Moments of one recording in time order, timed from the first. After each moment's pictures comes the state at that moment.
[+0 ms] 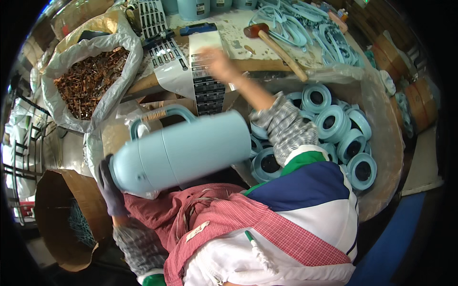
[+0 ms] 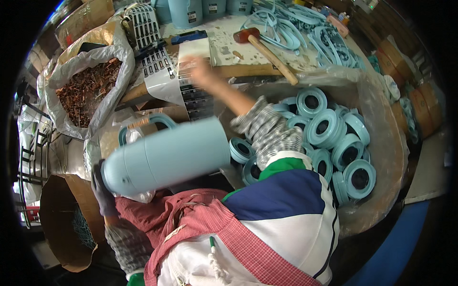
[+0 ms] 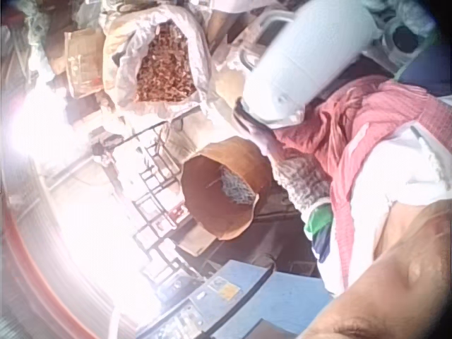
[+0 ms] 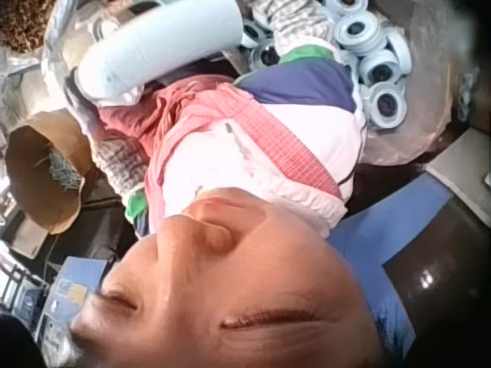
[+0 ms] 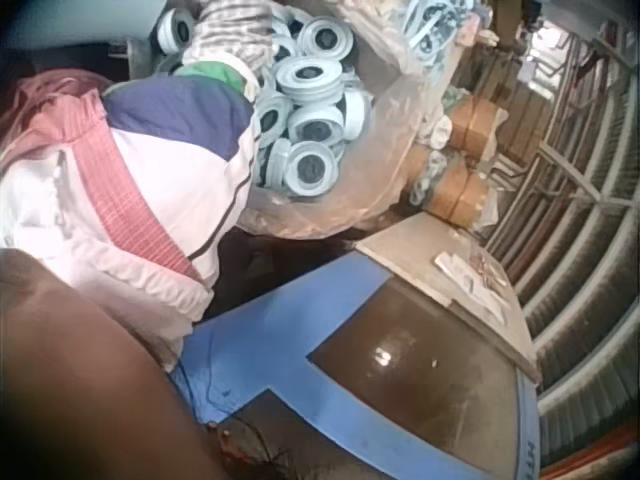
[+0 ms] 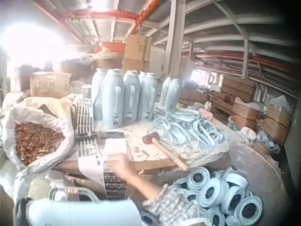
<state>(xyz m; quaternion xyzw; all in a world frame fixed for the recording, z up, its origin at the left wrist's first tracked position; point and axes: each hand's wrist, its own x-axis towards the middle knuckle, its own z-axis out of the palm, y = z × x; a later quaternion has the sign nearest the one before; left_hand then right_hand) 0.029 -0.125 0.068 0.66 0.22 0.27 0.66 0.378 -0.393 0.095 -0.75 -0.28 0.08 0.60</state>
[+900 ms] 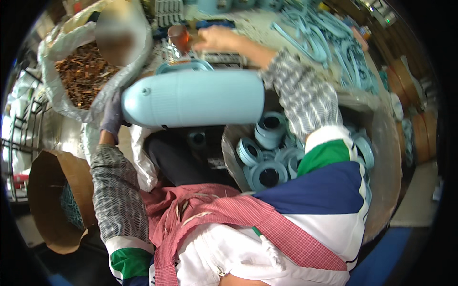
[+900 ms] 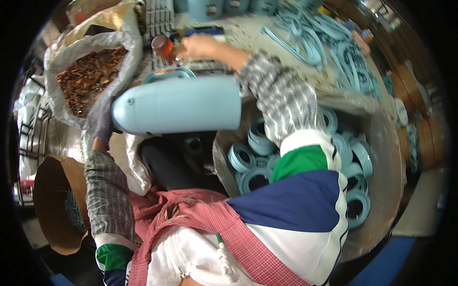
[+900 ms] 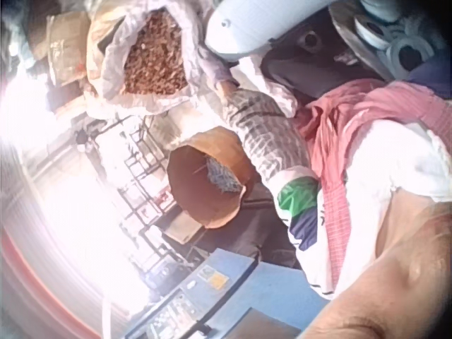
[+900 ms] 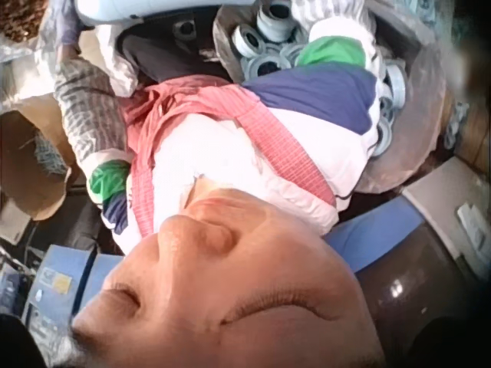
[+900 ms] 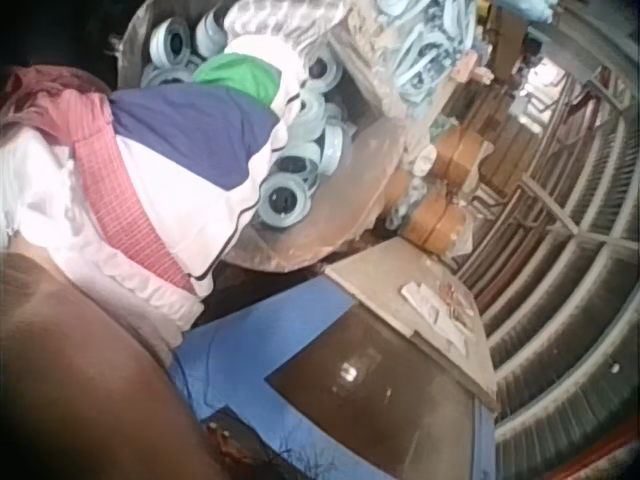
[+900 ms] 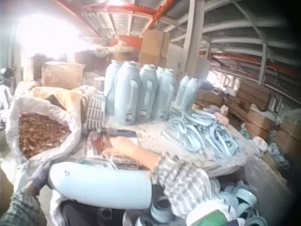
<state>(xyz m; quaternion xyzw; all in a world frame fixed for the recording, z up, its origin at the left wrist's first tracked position) 0.228 -0.088 0.074 0.71 0.31 0.07 0.63 0.479 -0.351 0.147 -0.88 -0.47 0.03 0.03</state>
